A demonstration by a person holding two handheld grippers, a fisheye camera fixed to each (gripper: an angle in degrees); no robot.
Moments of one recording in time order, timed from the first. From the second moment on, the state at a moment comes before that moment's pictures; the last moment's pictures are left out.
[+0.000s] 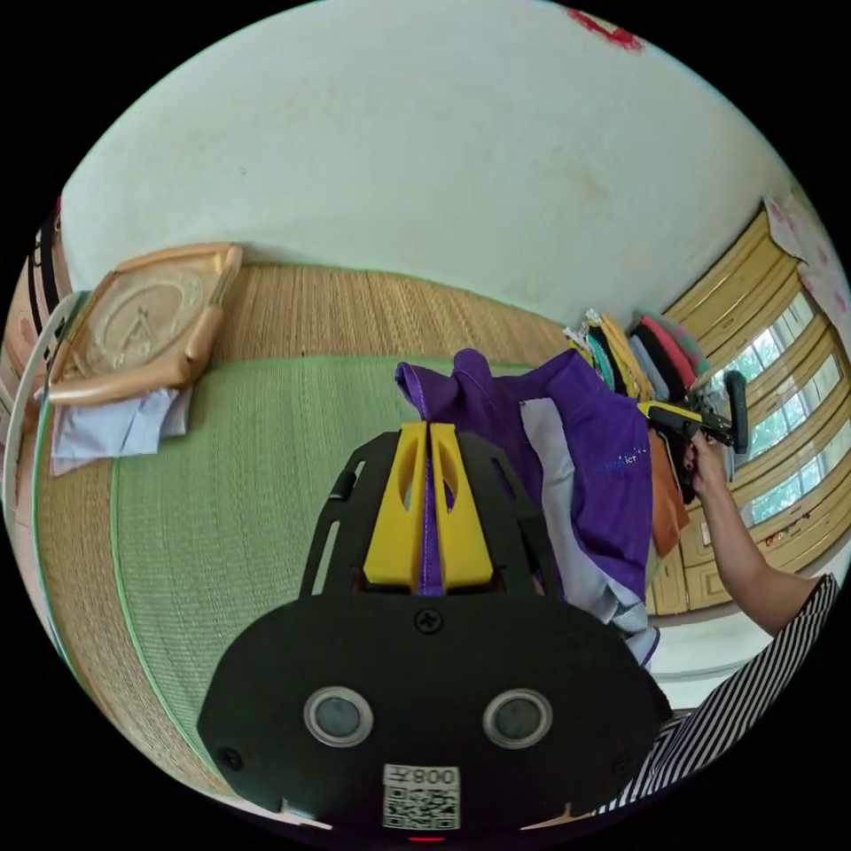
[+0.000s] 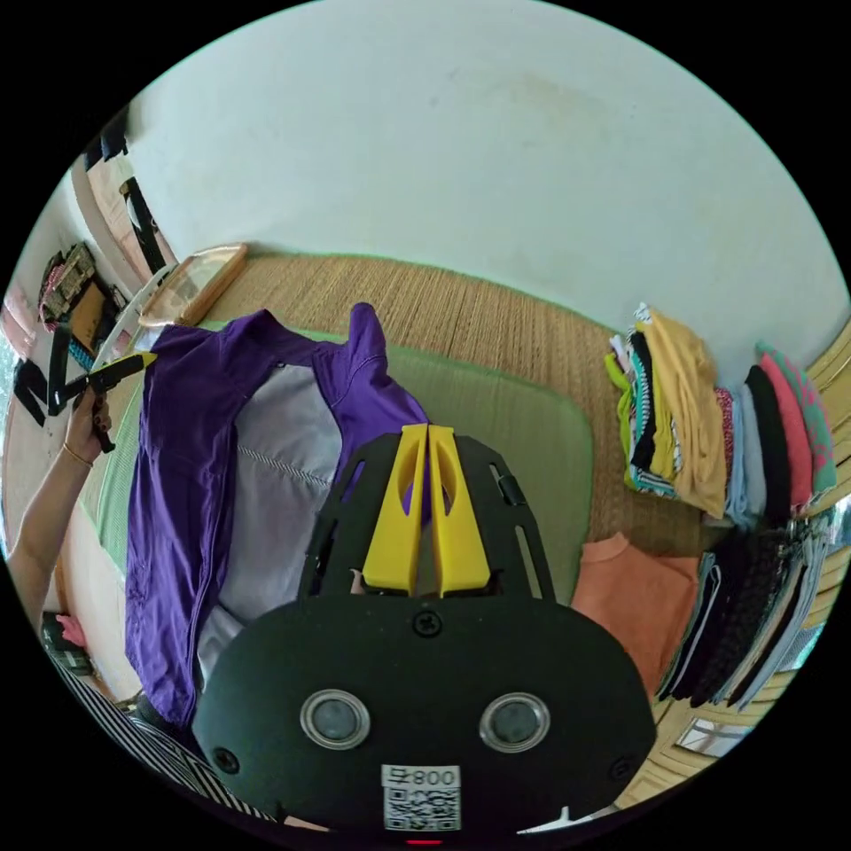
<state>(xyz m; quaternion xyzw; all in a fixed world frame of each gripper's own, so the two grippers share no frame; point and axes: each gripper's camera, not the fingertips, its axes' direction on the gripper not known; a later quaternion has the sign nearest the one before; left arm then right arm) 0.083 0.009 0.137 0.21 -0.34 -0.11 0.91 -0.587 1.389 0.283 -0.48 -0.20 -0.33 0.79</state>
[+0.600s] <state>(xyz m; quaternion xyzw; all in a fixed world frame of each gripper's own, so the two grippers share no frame) 0.076 0.039 0.220 0.11 -0.20 -0.15 0.96 -0.463 1.490 0.340 -0.62 -0.20 -0.31 0.70</state>
